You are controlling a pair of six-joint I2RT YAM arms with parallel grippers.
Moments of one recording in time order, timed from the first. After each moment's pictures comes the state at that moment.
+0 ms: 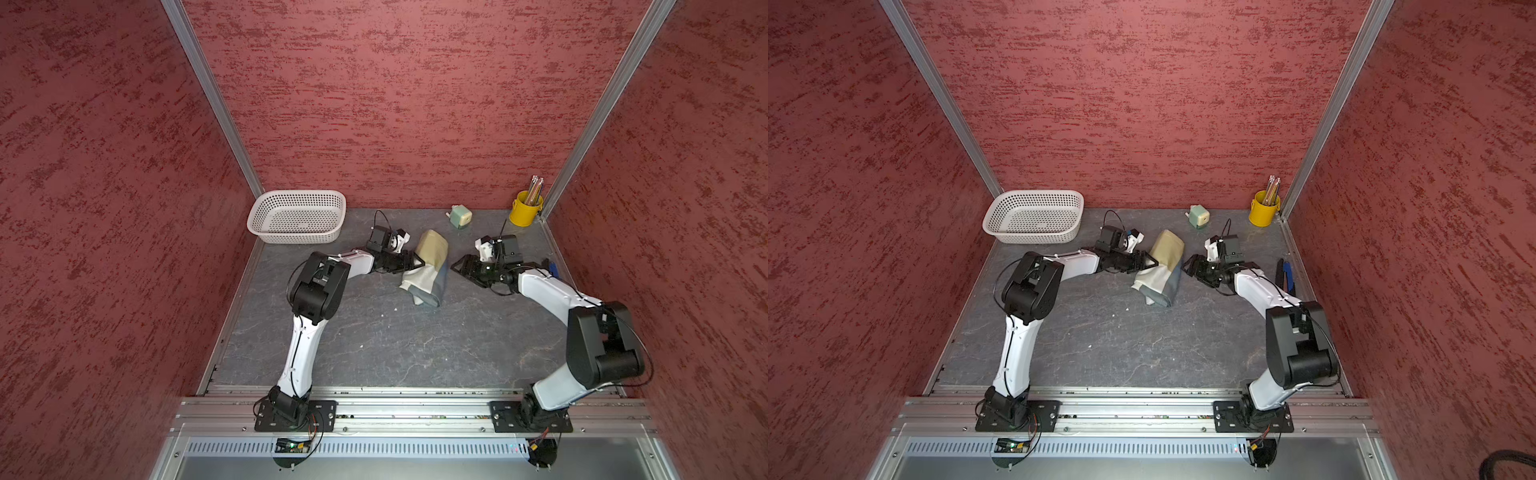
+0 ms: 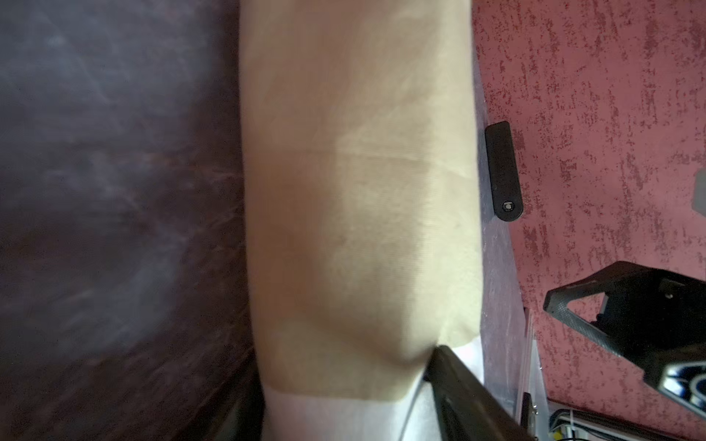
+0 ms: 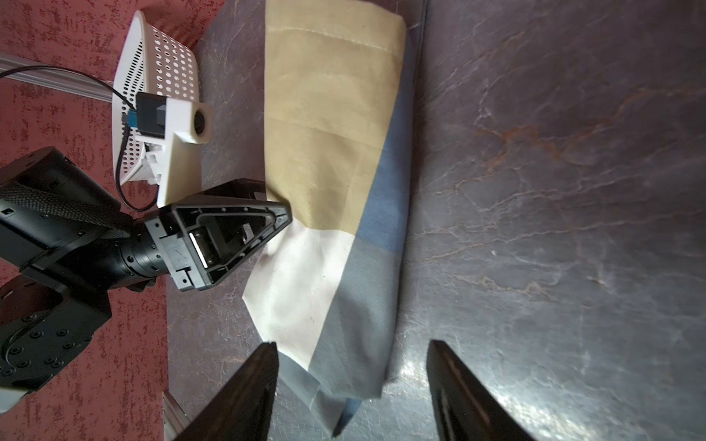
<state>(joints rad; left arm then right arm) -0.44 2.28 1.52 -0.02 0.72 -0.51 0.16 1.59 0.99 -0.26 -0.51 0.59</state>
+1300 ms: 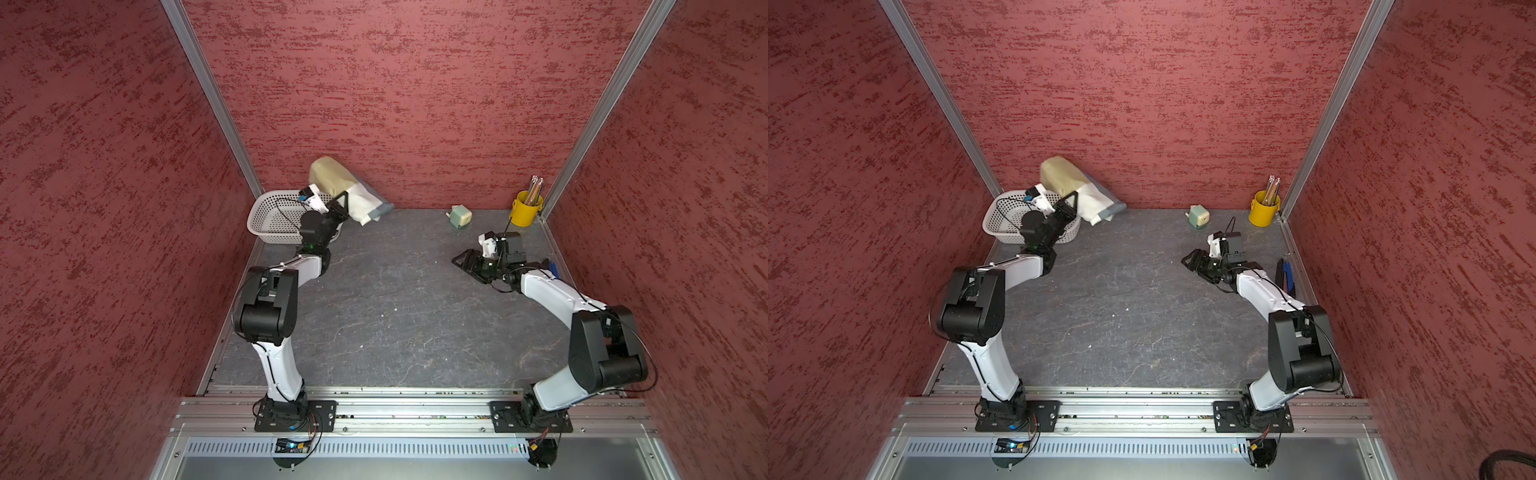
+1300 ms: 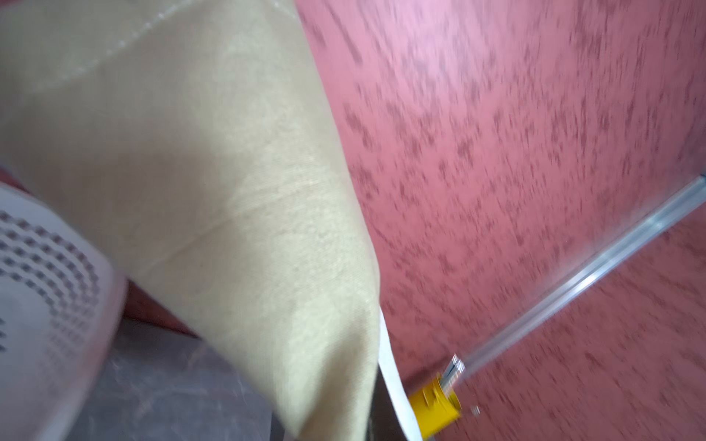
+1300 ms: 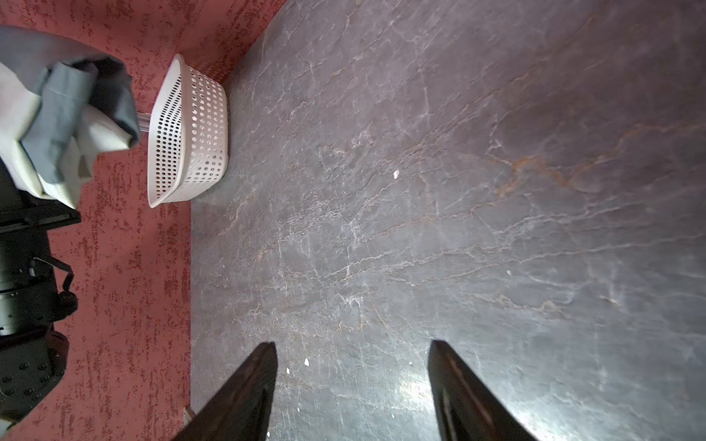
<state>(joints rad) -0.05 1.90 1.18 0.92 0.19 -0.87 0.15 1.55 0.99 -0.20 -0.52 0.66</state>
